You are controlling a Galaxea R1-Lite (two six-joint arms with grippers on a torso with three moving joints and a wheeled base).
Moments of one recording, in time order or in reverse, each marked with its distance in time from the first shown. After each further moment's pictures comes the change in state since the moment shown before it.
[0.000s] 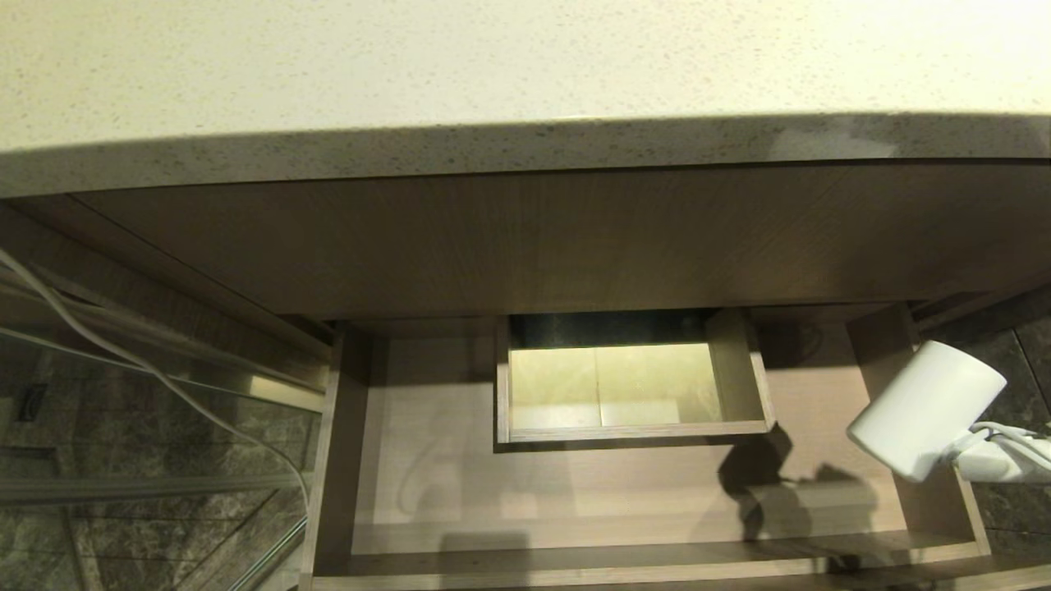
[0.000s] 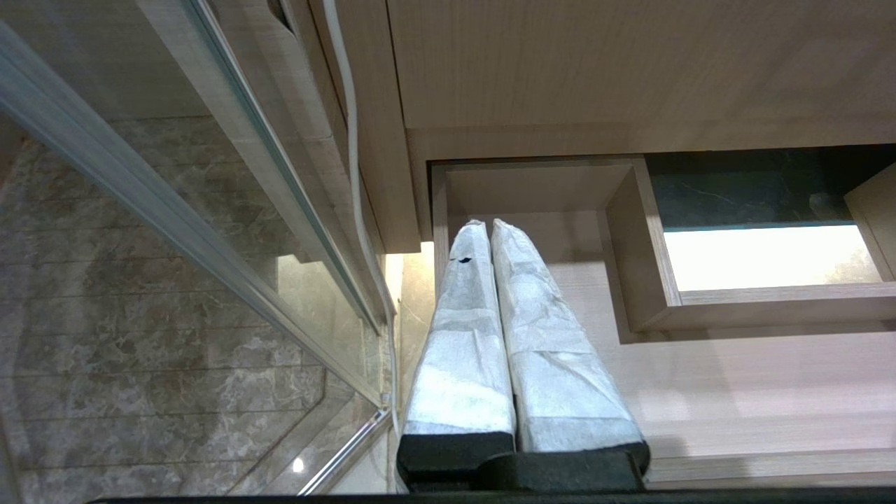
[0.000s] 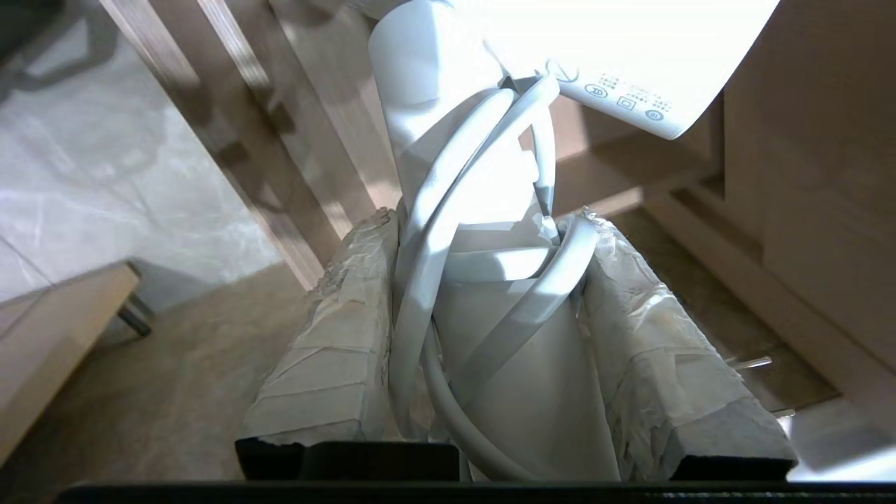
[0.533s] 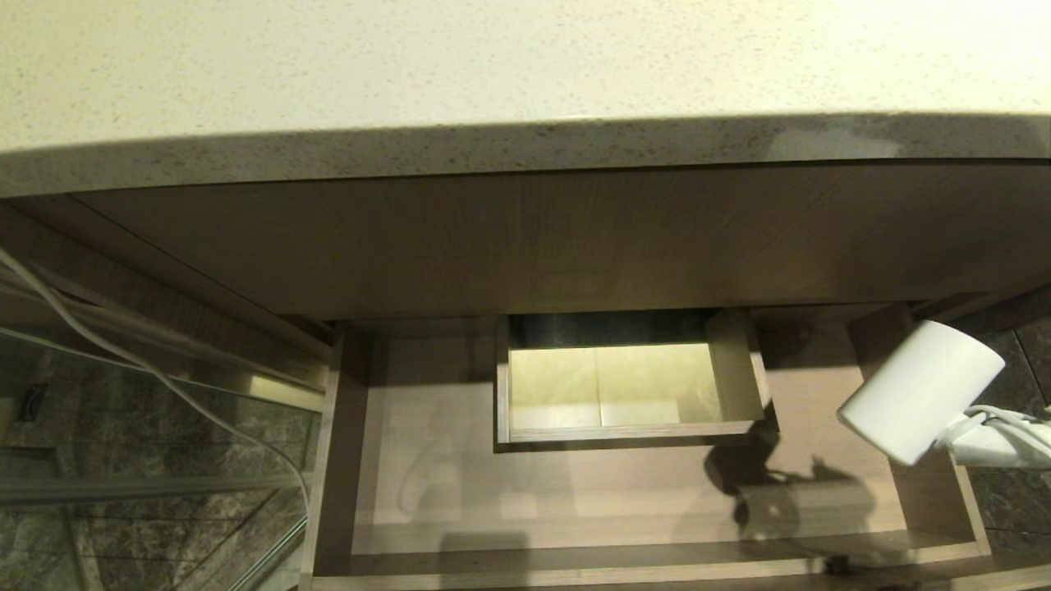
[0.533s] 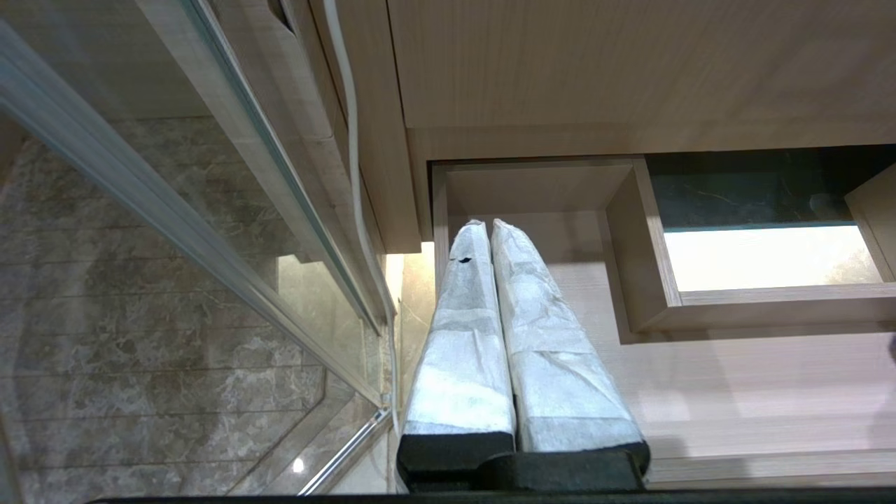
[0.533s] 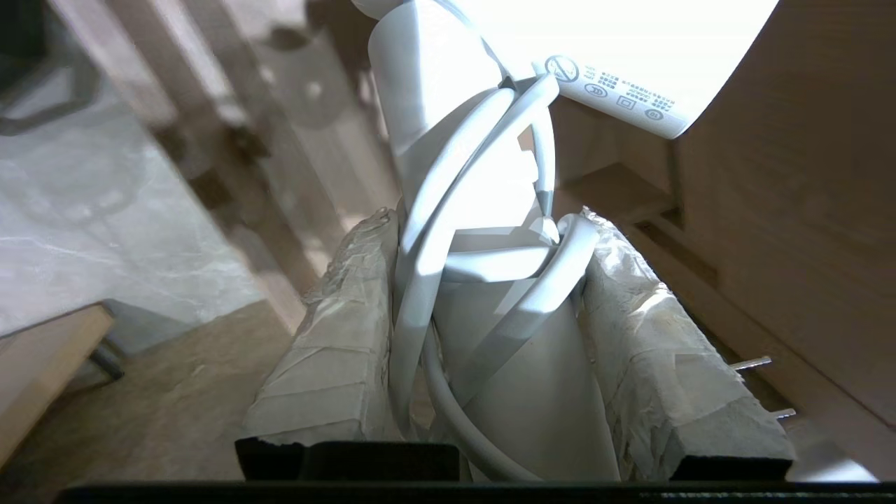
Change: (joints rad) left arm 0.000 0.000 0.000 0.000 0.000 0.000; right arm -0.006 -0.028 -0.020 -0.010 0.074 0.014
